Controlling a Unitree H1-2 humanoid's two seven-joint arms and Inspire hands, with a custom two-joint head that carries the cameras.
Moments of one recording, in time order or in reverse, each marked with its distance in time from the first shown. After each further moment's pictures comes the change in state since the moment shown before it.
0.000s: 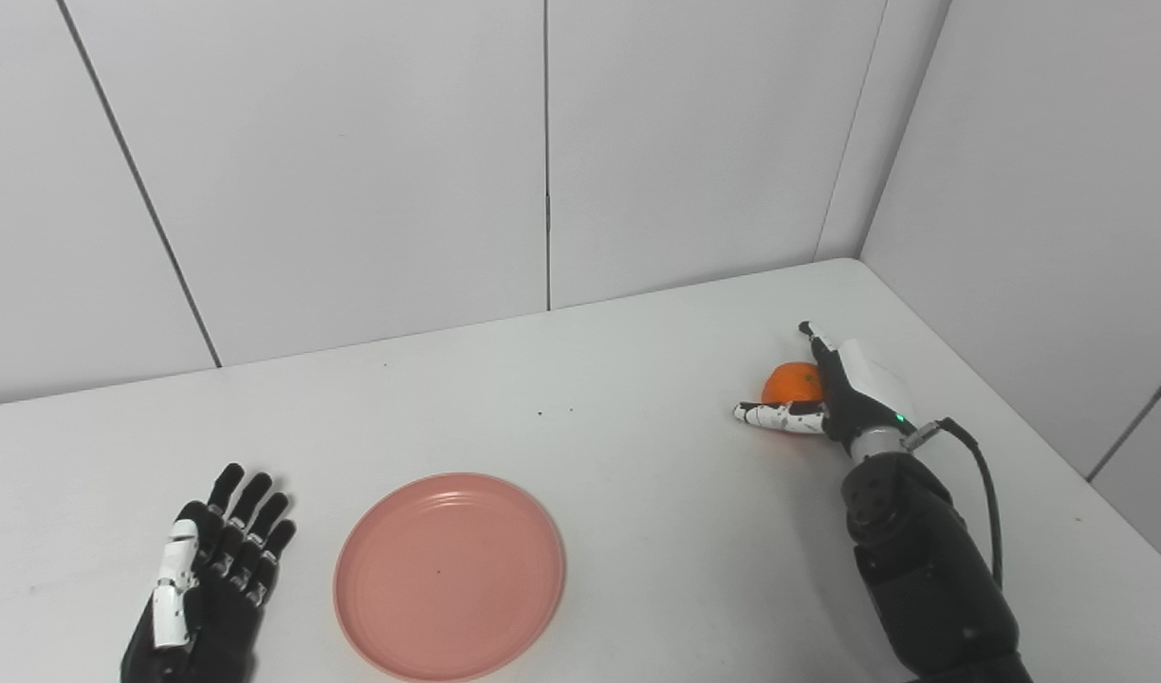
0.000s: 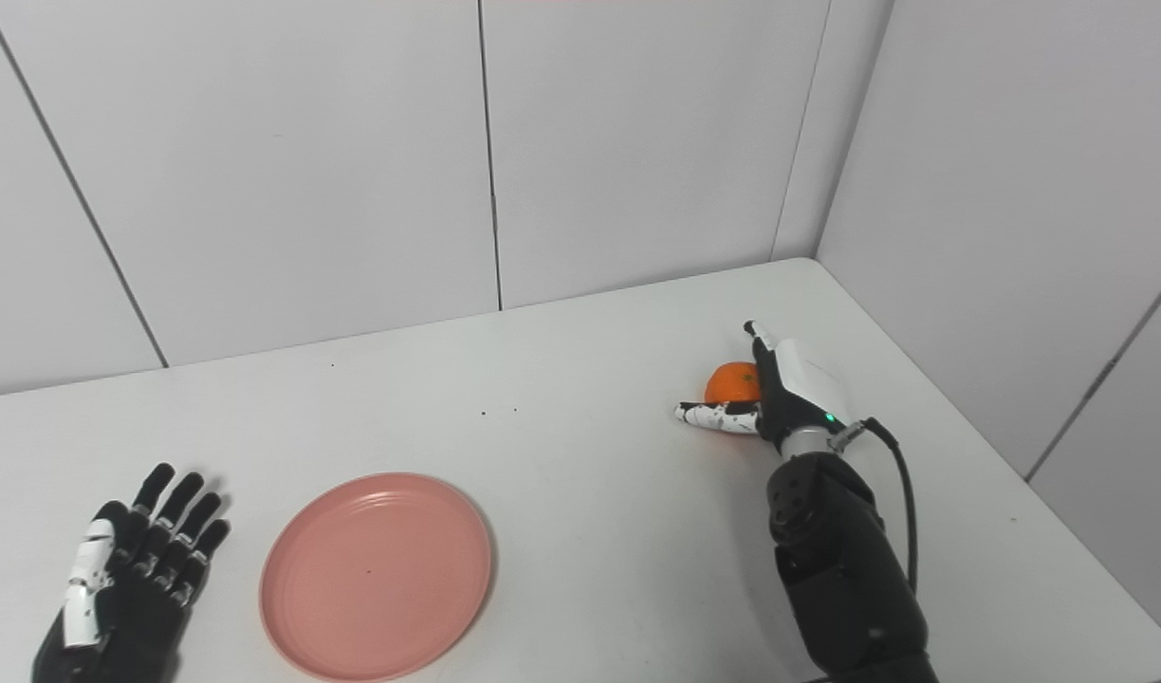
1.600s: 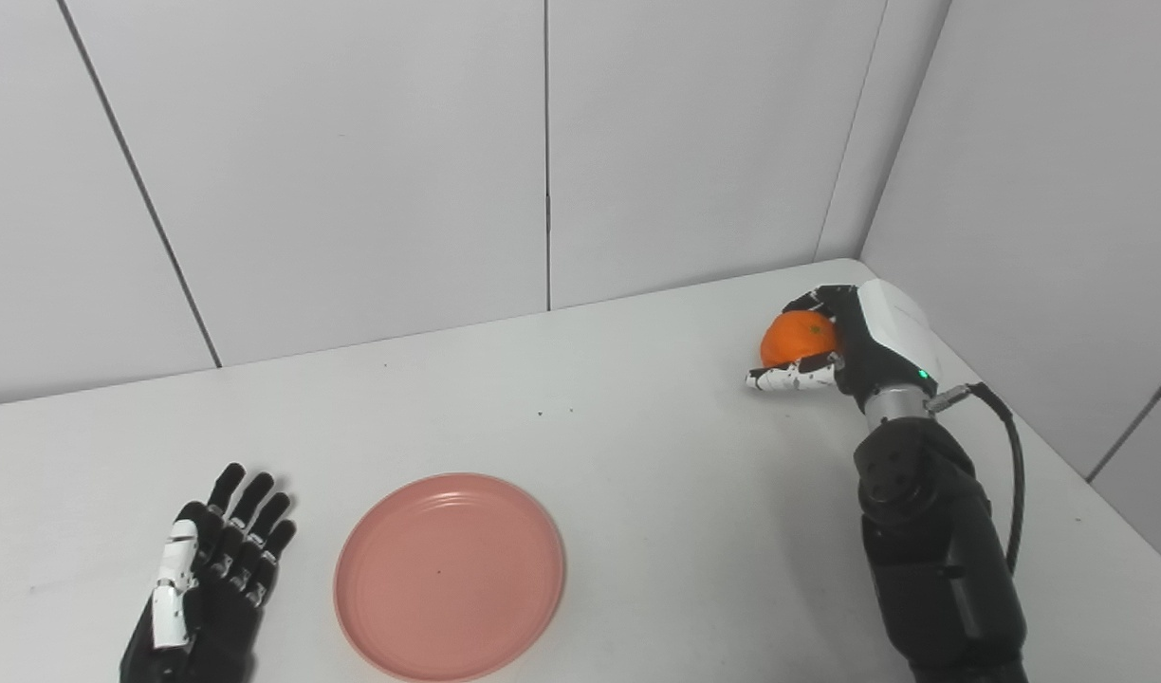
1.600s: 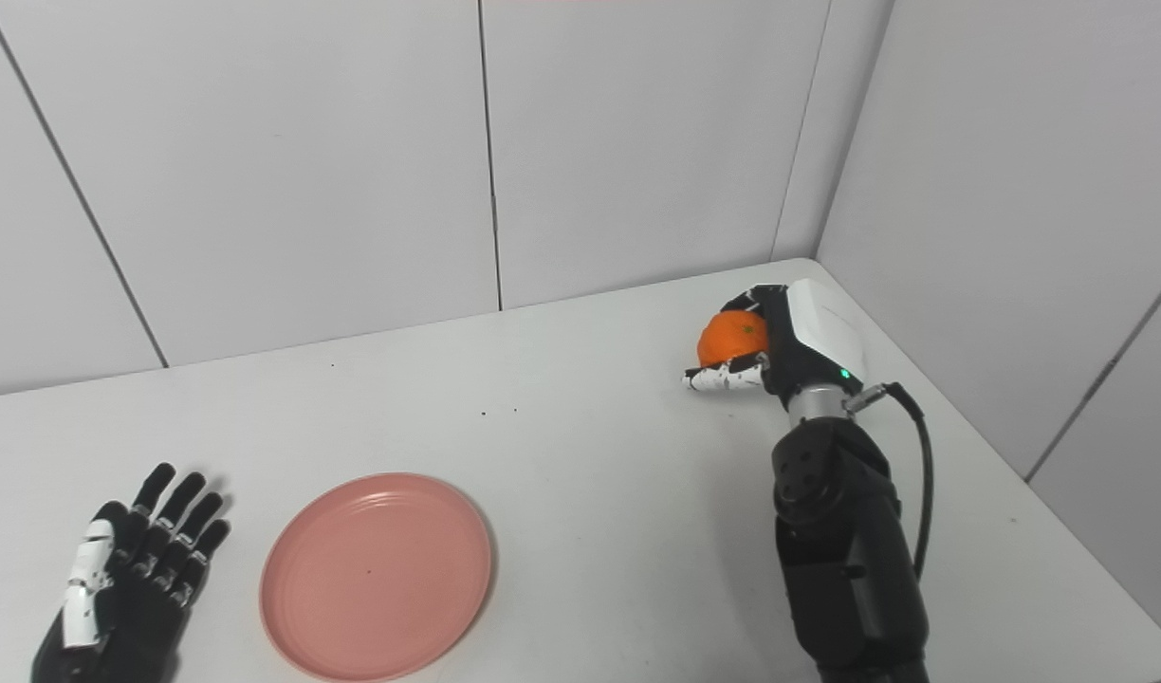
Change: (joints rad) left arm 0.000 0.001 -0.002 0.003 0.001 -0.004 -0.004; right arm -0.028 0.073 -0.096 -0.302 -0.111 0.006 0.147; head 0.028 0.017
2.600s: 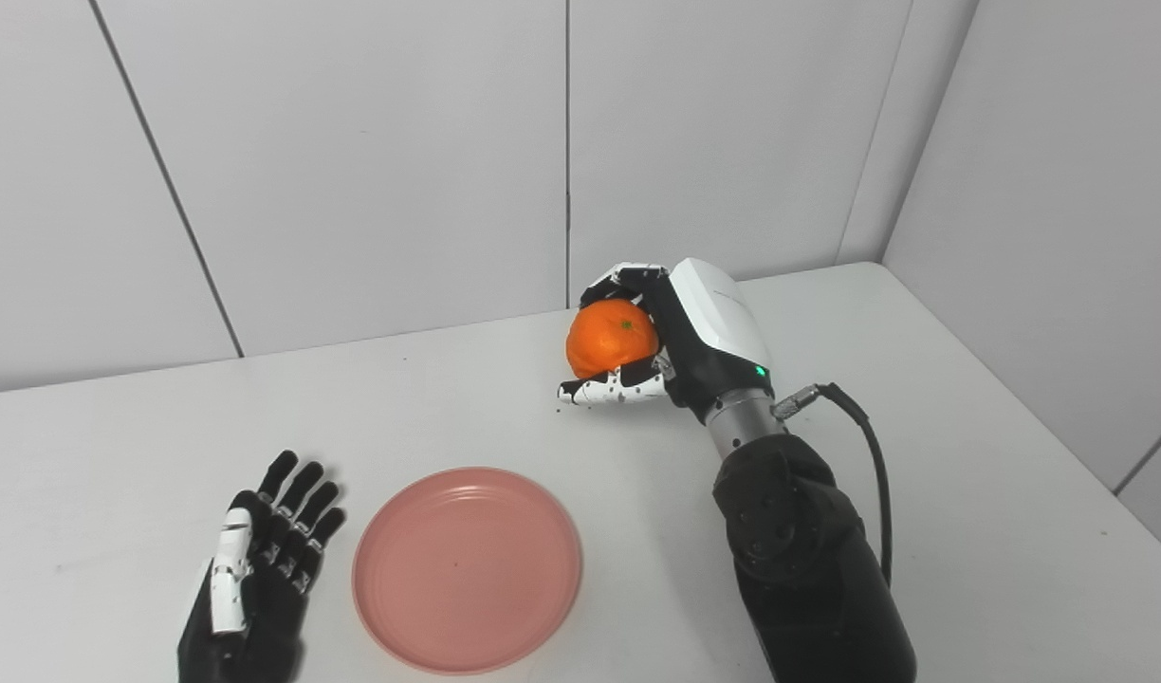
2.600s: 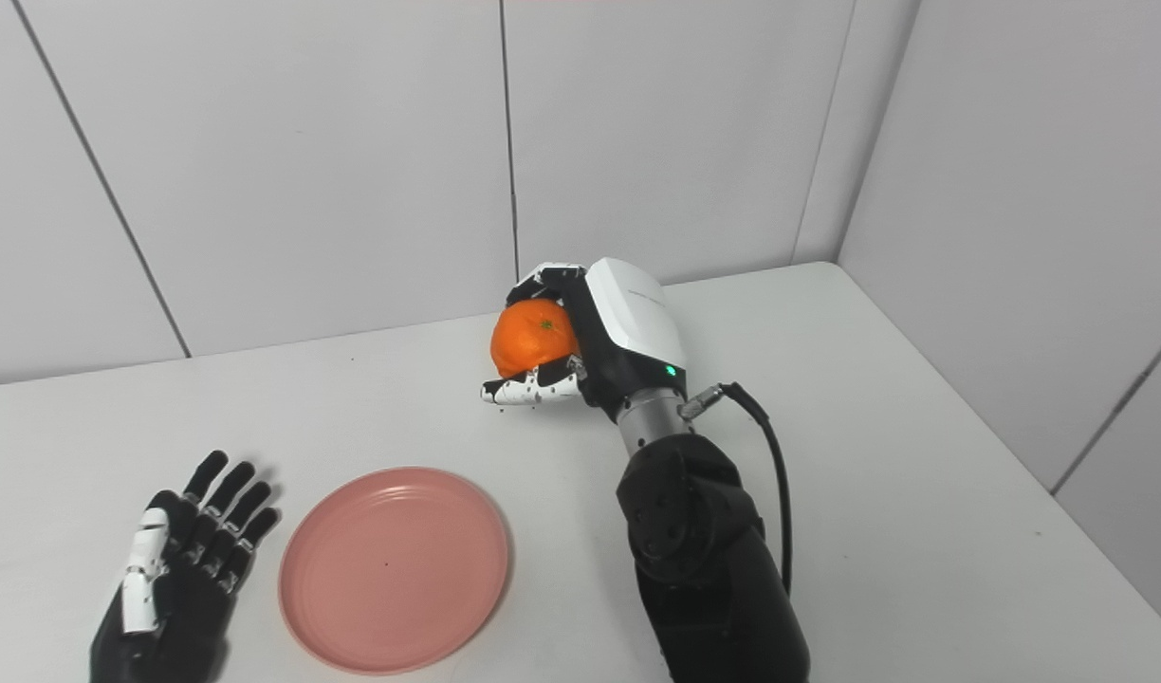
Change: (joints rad) left arm 0.034 -0.080 -0.064 -0.035 0.093 -0.044 0.043; right arm -0.053 0.164 0.373 -0.177 -0.022 -0.001 0.035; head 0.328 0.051
